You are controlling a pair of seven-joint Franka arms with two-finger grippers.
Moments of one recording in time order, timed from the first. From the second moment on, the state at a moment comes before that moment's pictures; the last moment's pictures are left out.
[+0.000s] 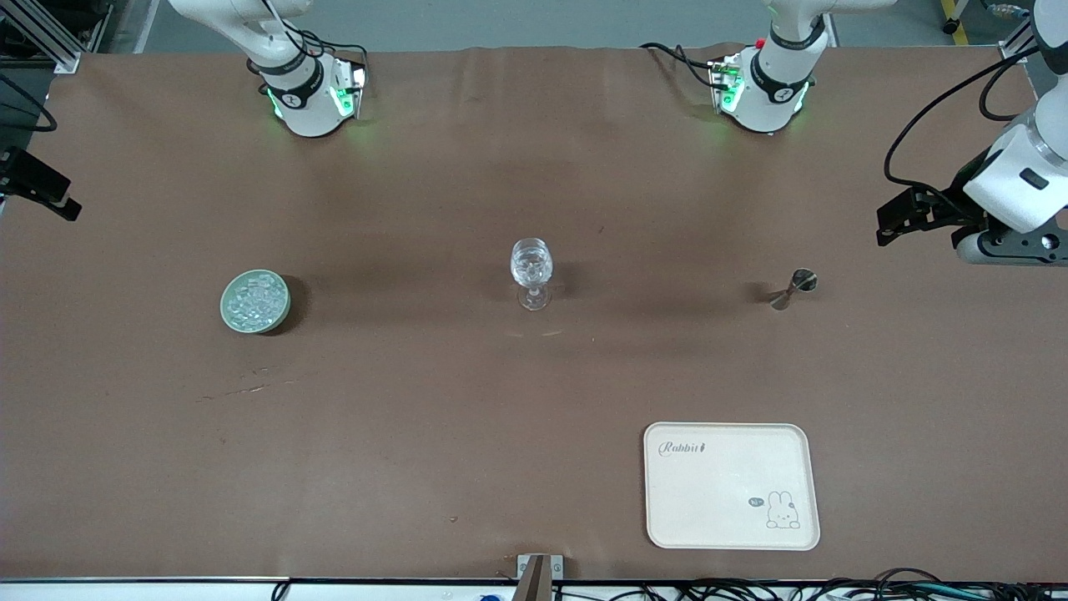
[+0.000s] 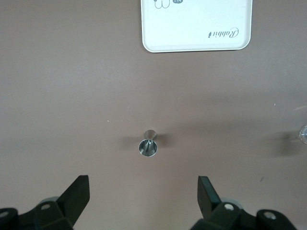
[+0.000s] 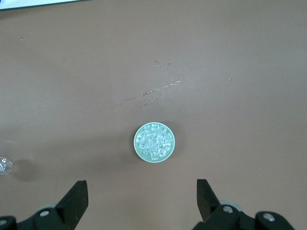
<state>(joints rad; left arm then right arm) -0.05 0.03 -0.06 -1.58 0.01 1.61 -0.04 0.04 -0.02 -0.10 -1.46 -0.01 1.51 0.05</state>
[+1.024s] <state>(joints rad) -0.04 0.05 0.03 -1.58 -0.06 1.60 -0.19 0.04 -0.01 -0.08 -1.66 -0.01 1.61 0.05</state>
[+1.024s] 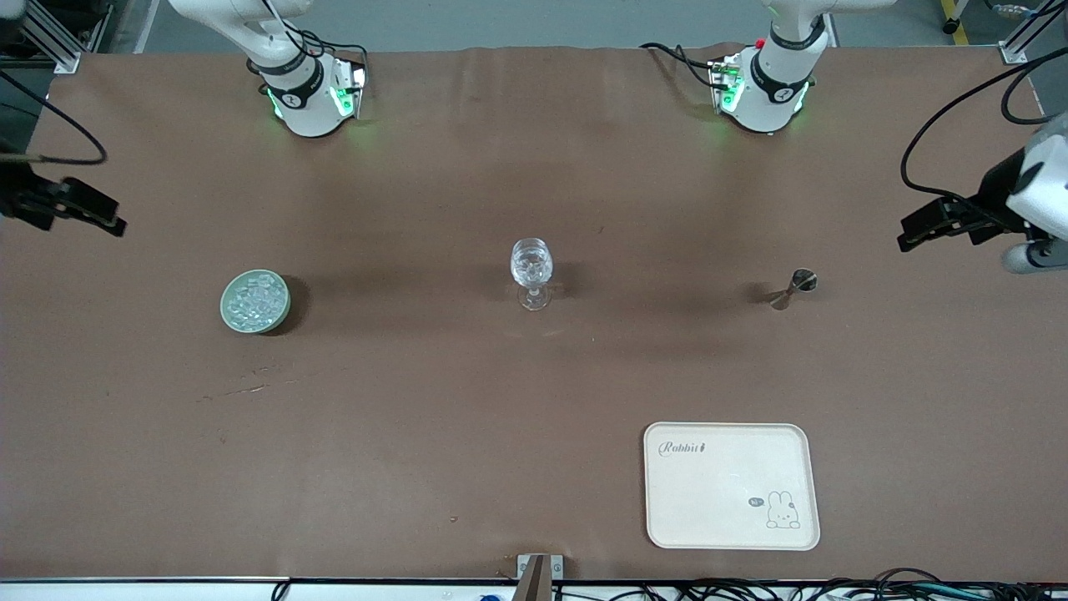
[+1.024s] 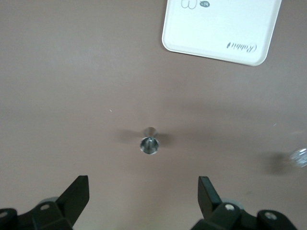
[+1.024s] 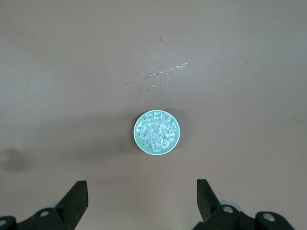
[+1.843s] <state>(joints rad) -0.03 0.23 0.30 -1.63 -0.41 1.51 -0.54 0.04 0.01 -0.08 -2.25 -0.03 2.25 0.02</state>
